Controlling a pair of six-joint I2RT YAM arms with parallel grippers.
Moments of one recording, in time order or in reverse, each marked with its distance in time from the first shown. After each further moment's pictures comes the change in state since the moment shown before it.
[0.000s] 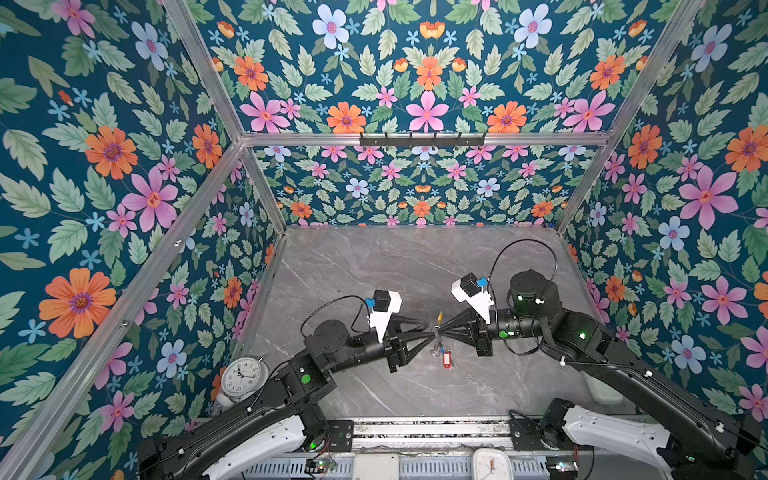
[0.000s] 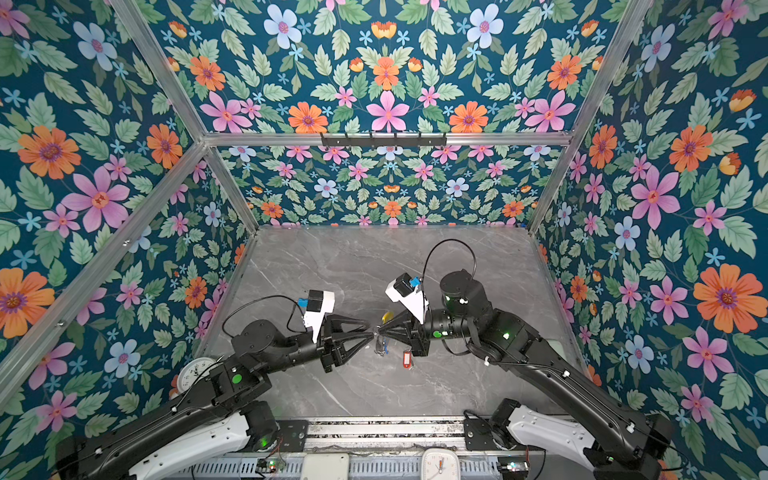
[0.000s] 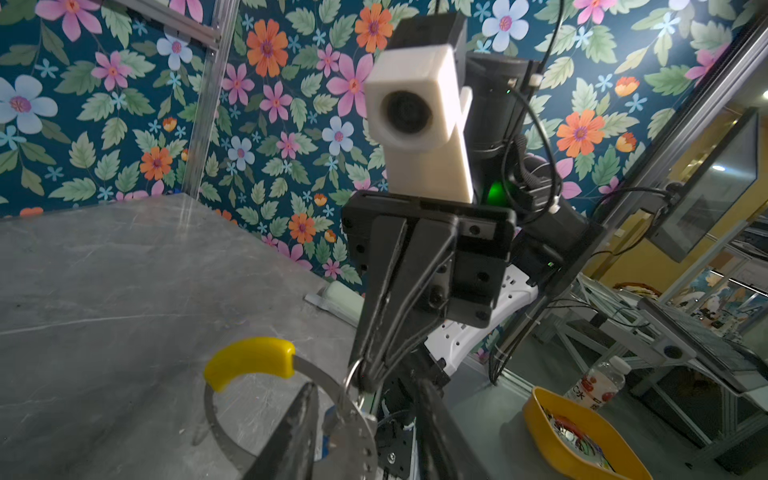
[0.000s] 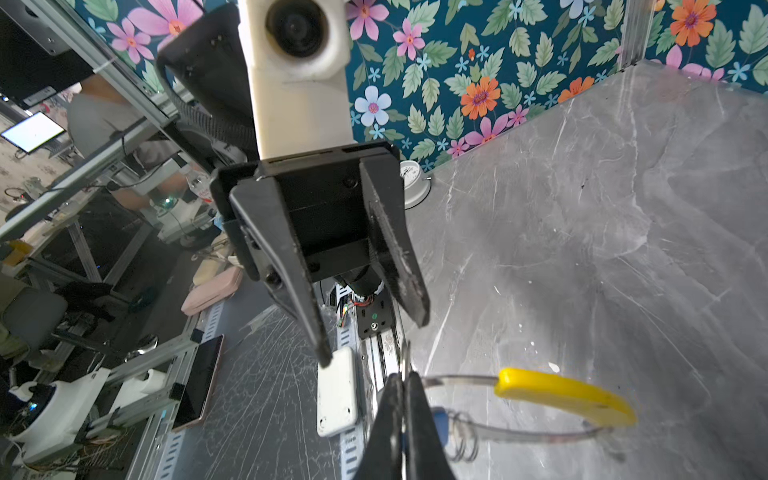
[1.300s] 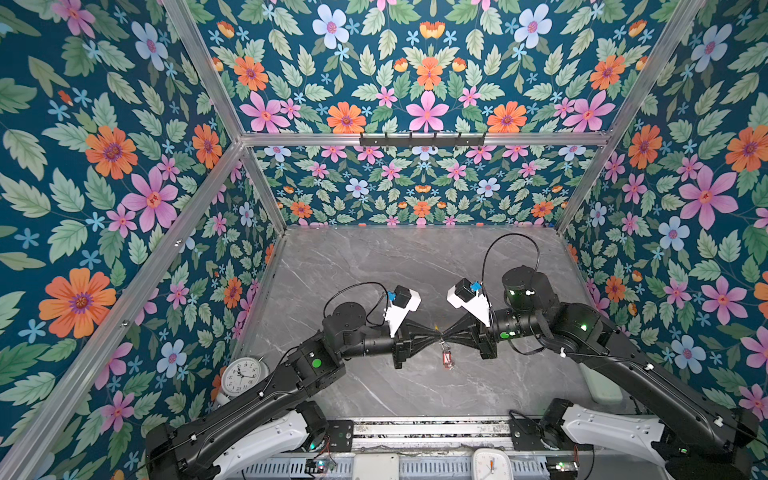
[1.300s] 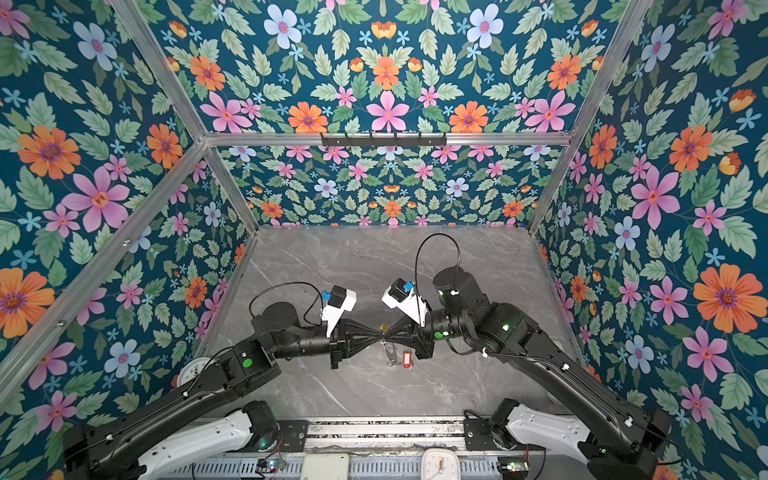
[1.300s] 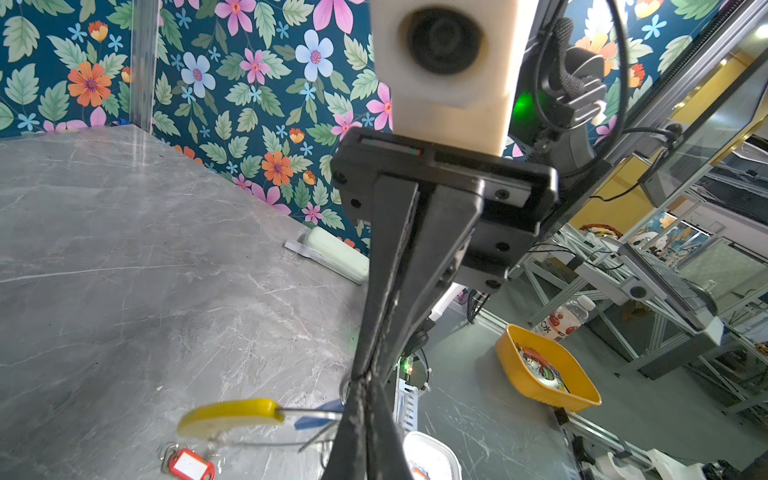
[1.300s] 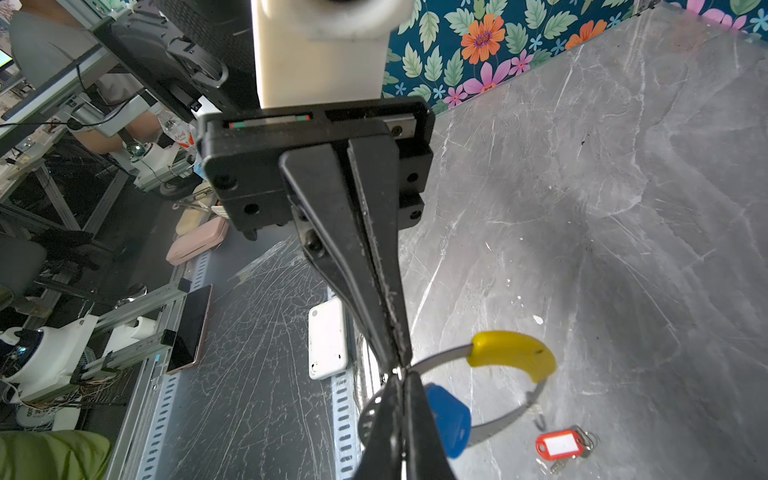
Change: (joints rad) left arm 0.029 0.100 0.064 -0.081 0.165 0.039; right arm 0.000 0.045 0.075 -0.167 0.016 -0.098
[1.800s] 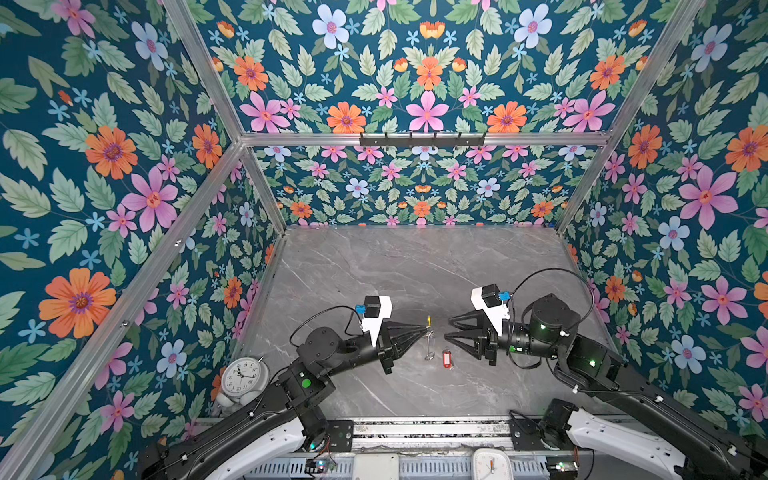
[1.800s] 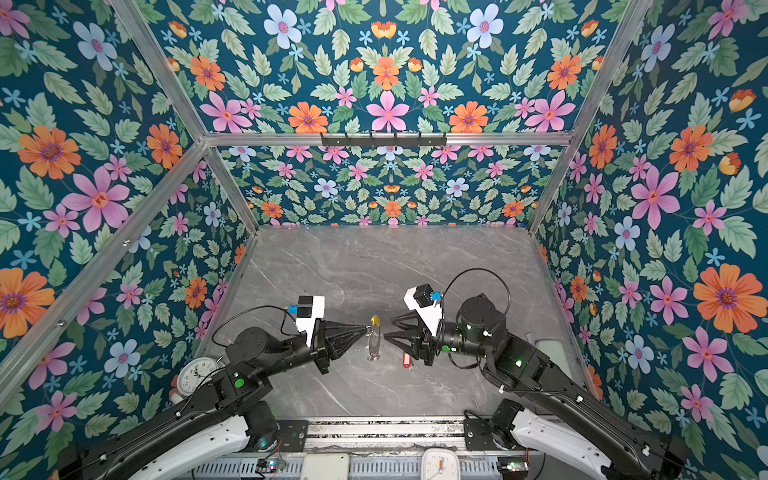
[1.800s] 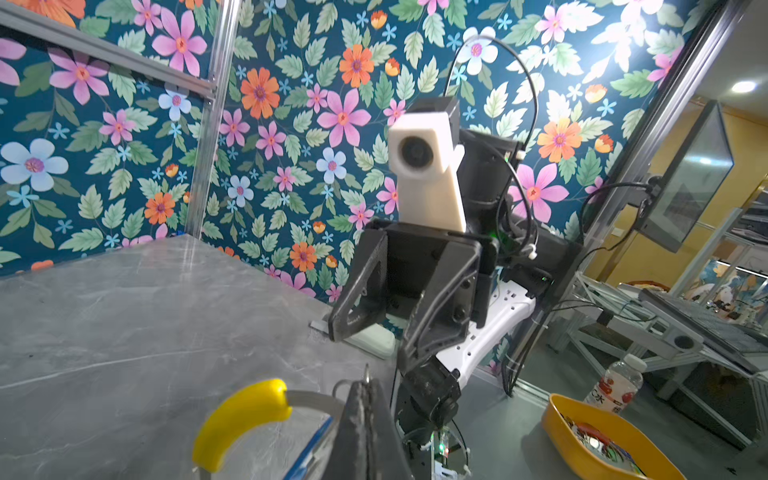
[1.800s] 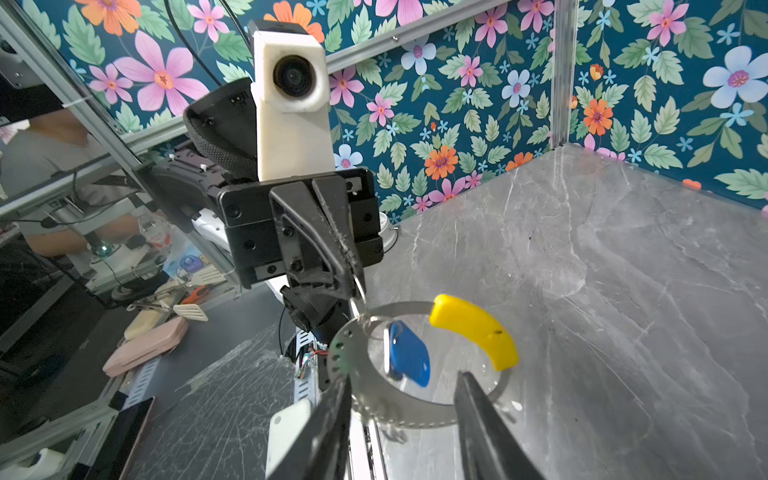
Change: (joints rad) left arm -0.001 -0.164 -0.205 0.327 -0.158 -0.025; right arm 0.070 -0.253 -0.361 0.523 0.189 0.194
